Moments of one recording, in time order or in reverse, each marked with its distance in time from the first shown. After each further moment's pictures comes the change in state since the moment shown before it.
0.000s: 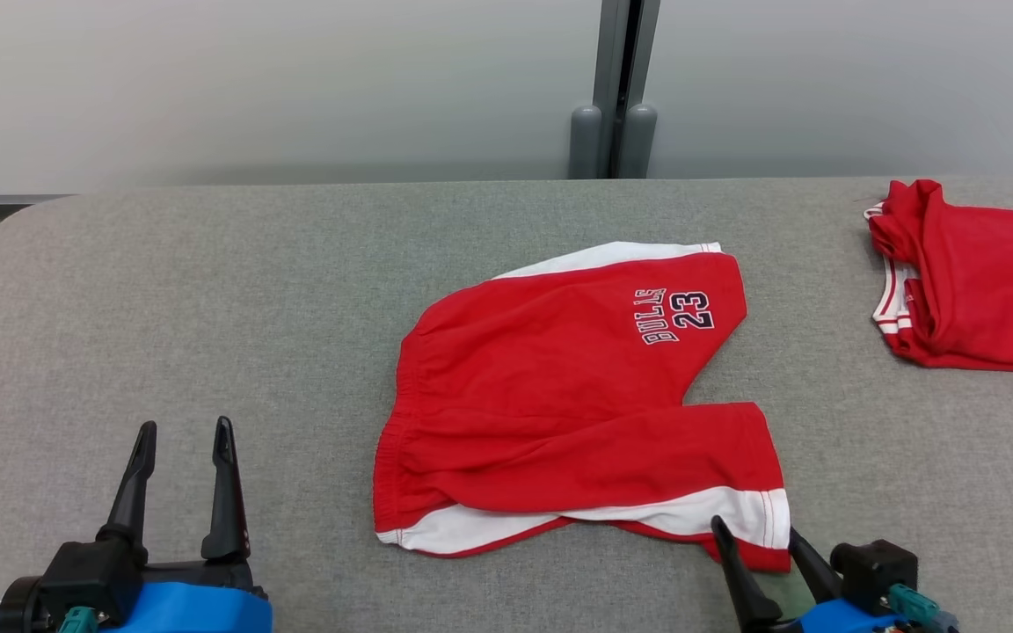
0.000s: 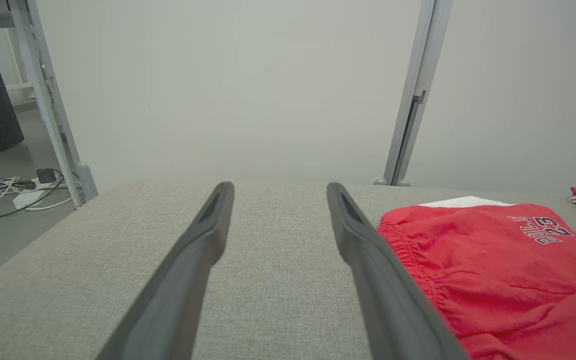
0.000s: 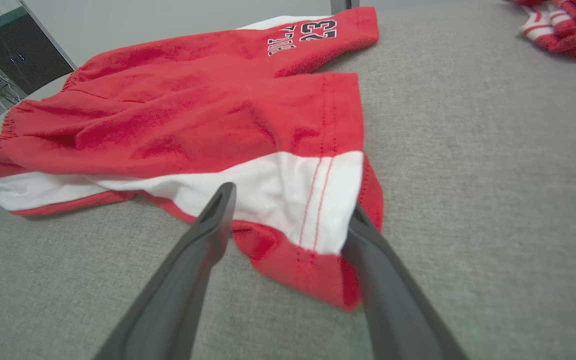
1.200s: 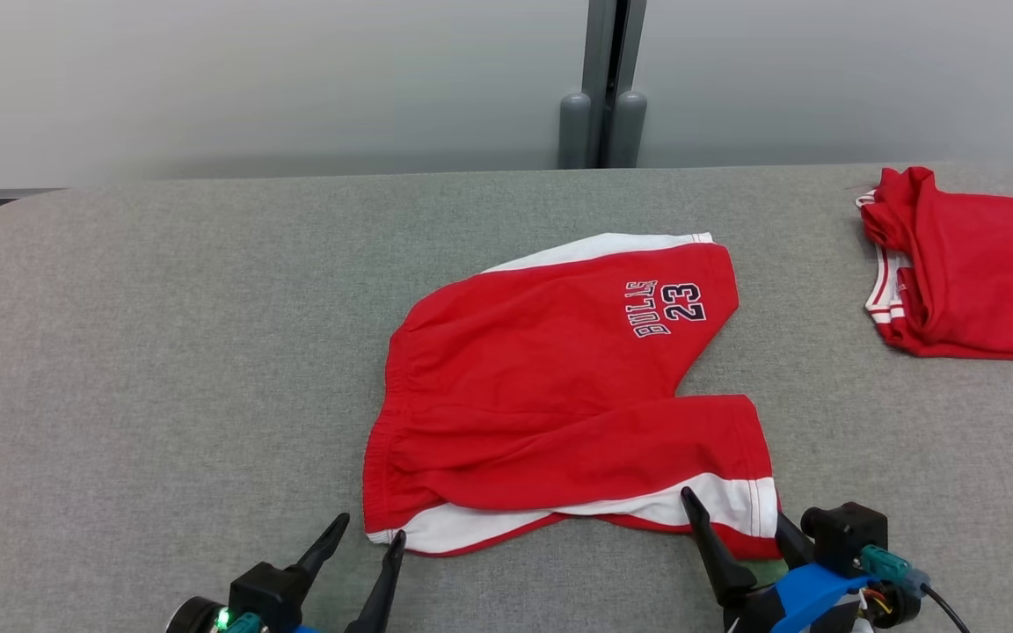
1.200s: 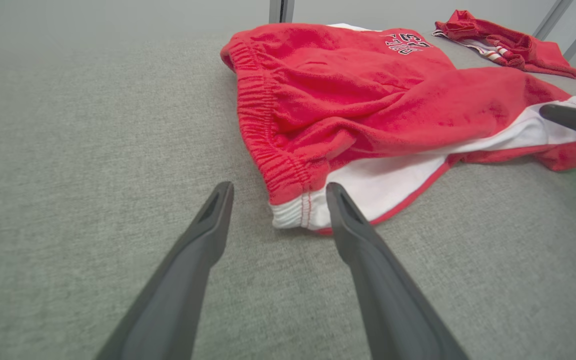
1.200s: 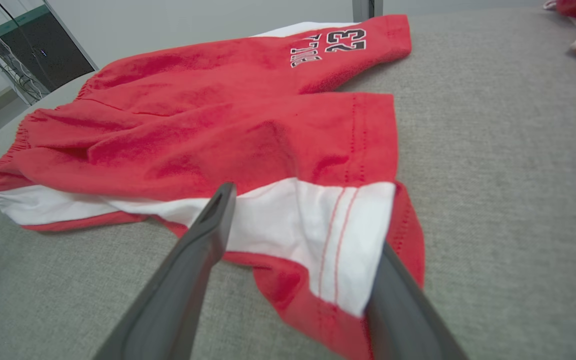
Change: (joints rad) left arm -0.091 0.150 -0.505 0.312 -0.221 -0.023 0.000; right arm -0.117 -0.022 0.129 0.082 0.086 0.000 -0.017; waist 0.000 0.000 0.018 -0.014
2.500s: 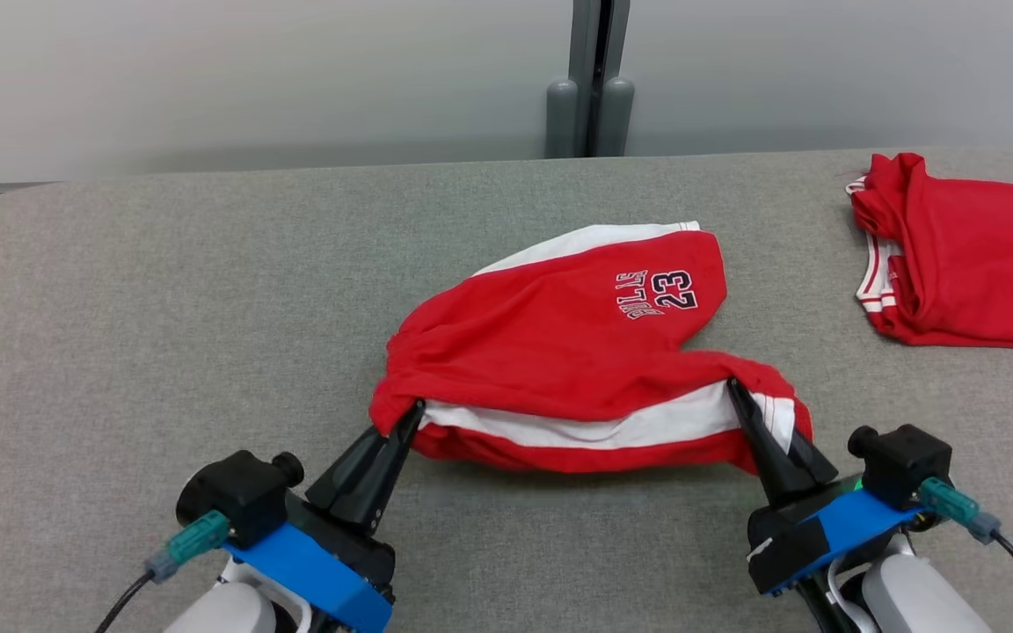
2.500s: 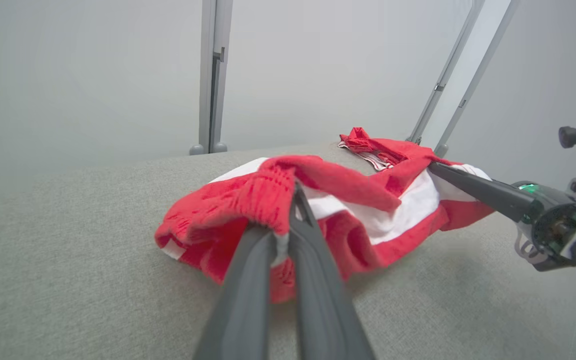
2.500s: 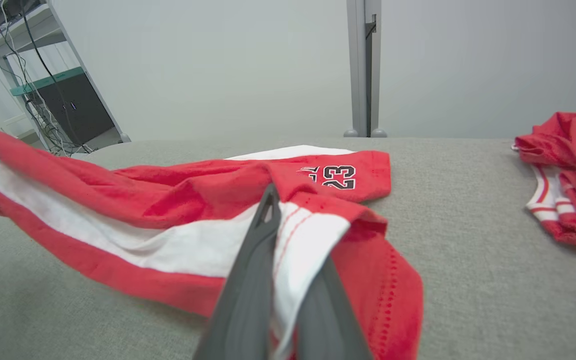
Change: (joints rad) left arm -0.207 0.174 -0.249 -0.275 -0.304 0.000 0.000; right arm -0.045 -0.071 -0.013 -0.217 0.016 0.000 0.000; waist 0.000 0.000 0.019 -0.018
